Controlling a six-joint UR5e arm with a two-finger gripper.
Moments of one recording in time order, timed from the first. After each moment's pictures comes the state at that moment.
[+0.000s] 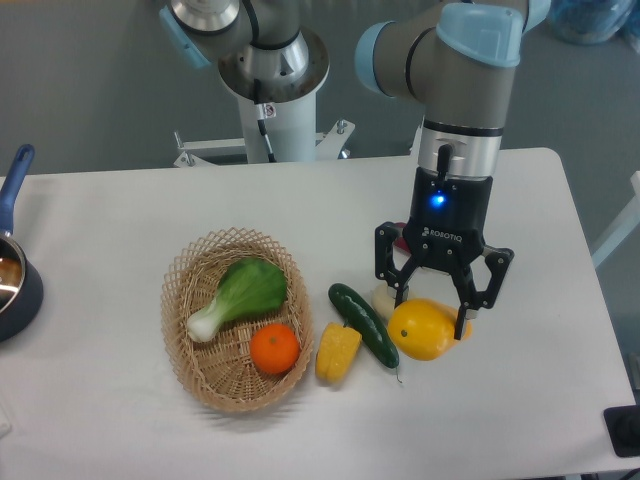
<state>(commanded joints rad) 2.62 -1.85 -1.49 -0.77 1.08 0.99</state>
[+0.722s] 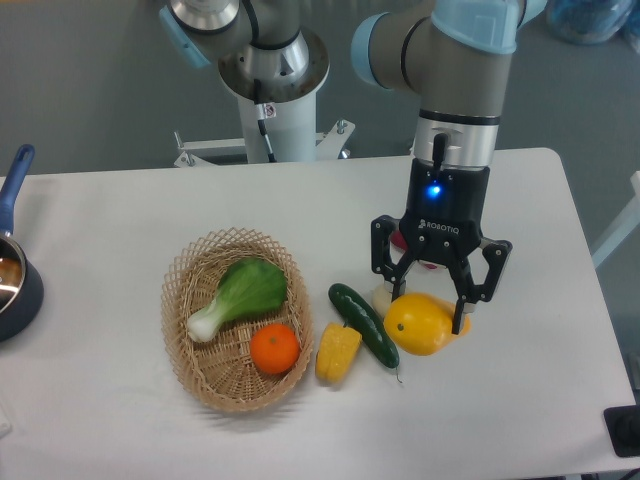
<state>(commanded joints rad) 2.61 -1.84 -1.49 -0.77 1.08 0.96</state>
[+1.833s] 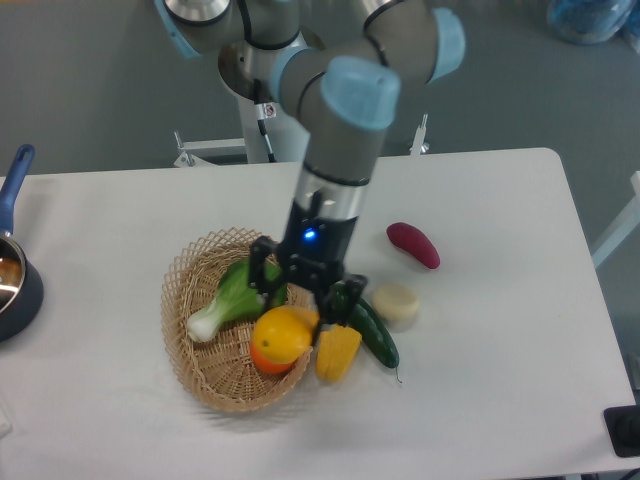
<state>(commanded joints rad) 2.36 -1.86 -1.72 -0.77 1.12 0.76</state>
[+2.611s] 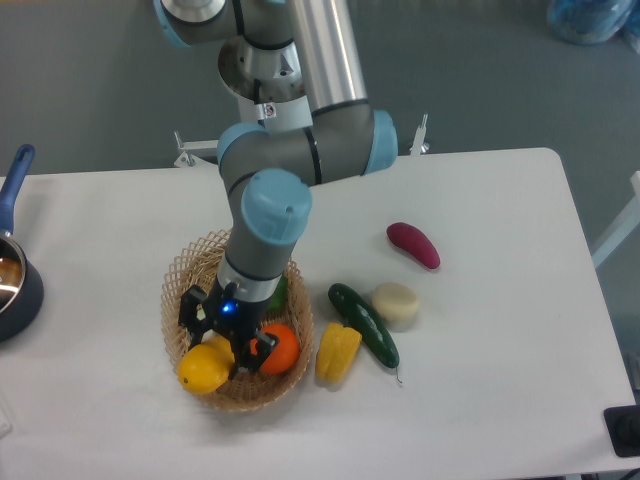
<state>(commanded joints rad) 2.25 -2.04 -1.70 -0.76 1.15 0.74</state>
